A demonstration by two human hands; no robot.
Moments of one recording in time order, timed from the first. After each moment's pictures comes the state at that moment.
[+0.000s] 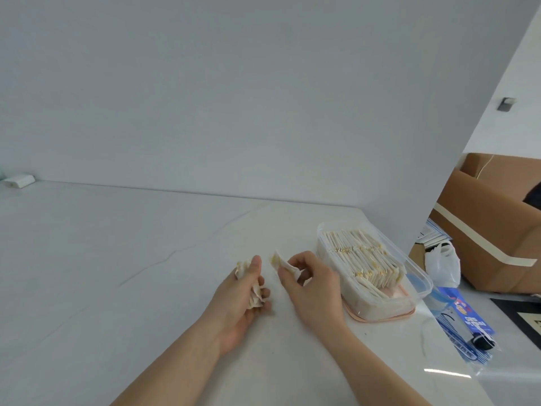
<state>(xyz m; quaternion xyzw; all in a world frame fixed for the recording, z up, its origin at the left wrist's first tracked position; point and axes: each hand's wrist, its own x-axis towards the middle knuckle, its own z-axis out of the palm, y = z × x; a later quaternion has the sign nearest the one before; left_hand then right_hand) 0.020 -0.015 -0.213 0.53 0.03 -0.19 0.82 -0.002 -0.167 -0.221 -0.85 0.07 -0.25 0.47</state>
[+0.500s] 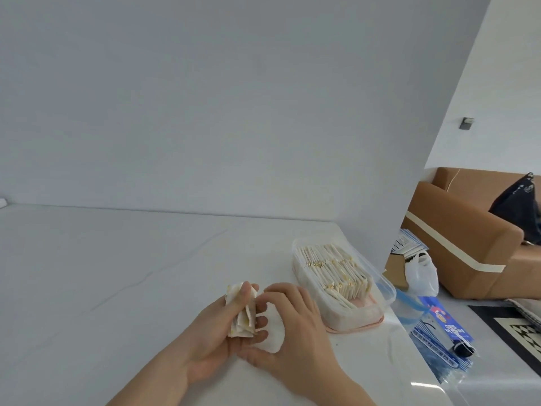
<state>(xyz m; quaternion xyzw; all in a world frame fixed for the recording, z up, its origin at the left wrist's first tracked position) -0.005 -0.015 -0.202 0.51 -0.05 -0.30 0.81 -0.057 -0.178 -0.226 -0.90 -0.13 -0.31 0.27</state>
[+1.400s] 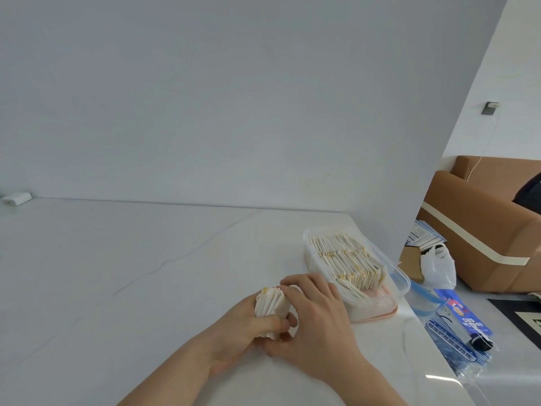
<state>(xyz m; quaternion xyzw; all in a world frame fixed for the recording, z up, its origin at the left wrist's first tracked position) -0.015 -0.021 -0.203 0.65 -0.21 -0.32 0.66 -0.058 -0.186 -0.220 -0.93 -0.11 -0.31 0.15</state>
